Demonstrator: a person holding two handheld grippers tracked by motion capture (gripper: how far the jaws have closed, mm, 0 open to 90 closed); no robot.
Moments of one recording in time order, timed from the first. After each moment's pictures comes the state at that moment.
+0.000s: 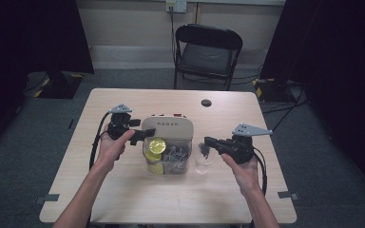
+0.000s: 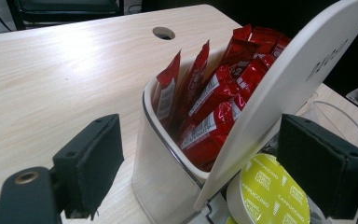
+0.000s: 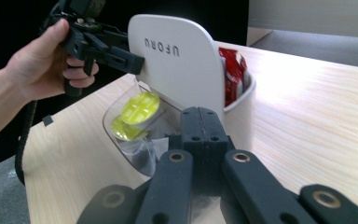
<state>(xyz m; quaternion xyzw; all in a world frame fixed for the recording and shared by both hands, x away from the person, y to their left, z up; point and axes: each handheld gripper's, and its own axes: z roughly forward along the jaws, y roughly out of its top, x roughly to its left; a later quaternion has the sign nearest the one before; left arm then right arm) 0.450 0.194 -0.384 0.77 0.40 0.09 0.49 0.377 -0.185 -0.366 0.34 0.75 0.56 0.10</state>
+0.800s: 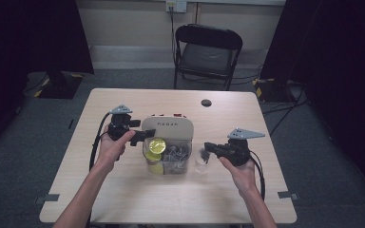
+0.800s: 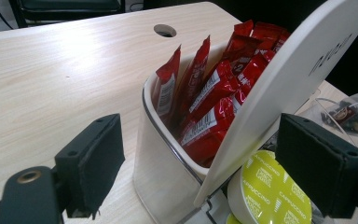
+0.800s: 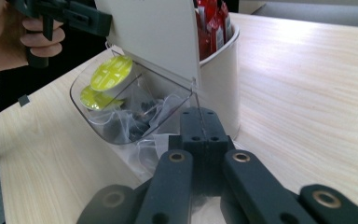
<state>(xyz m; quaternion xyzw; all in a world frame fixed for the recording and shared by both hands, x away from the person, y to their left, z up) 0.449 0.193 -0.385 0.77 0.40 0.09 0.48 0.388 -0.185 -0.399 0.36 0.77 0.52 0.10</state>
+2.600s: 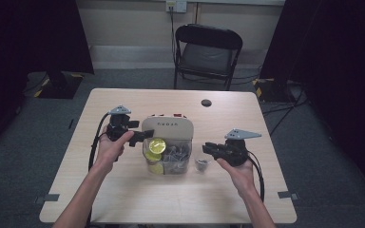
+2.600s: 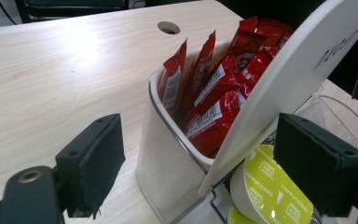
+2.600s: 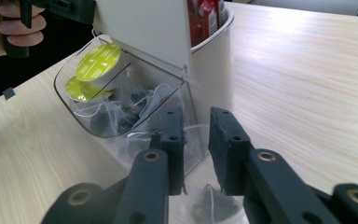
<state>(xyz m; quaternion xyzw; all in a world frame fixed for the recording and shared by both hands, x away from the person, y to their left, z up) 0.446 0.198 -0.385 0.77 0.41 0.10 0.48 0.391 -0.182 -0.404 0.37 0.77 0.50 0.10</state>
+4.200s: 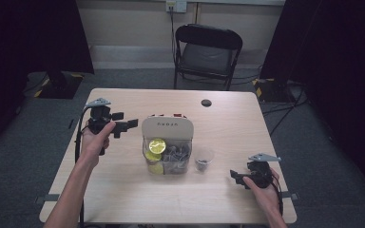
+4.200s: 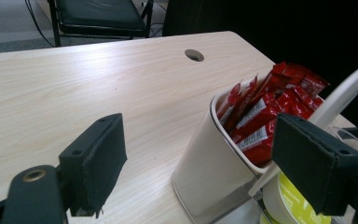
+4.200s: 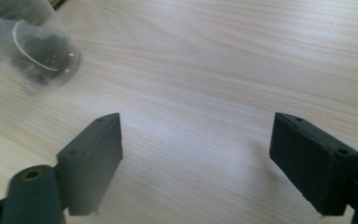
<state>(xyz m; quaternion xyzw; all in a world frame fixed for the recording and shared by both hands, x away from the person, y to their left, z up) 0.455 0.244 -0.370 0.73 0.44 0.11 0.51 0.363 -0.268 -0.483 0.51 0.77 0.35 0.17</state>
